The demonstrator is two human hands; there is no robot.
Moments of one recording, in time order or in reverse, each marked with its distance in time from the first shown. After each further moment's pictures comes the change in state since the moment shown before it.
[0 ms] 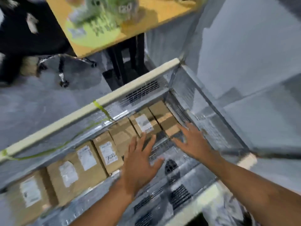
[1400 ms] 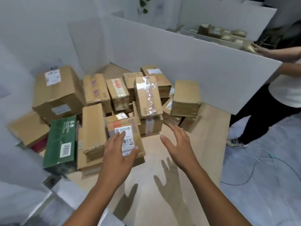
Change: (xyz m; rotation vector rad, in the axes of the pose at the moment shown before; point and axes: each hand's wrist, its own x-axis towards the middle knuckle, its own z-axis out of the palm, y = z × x) left_hand -0.721 0.311 0.140 0.105 -0.757 1.460; right_hand -1.025 -0.124 0.251 0.964 1.623 1.466
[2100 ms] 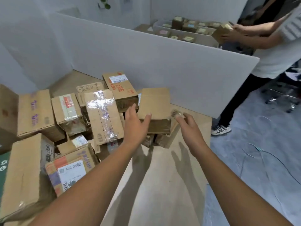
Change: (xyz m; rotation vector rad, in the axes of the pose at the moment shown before) left_hand 0.213 0.146 0.205 -0.151 -0.093 0.061; right_hand 0.174 0.097 -0.138 0.361 0.213 0.299
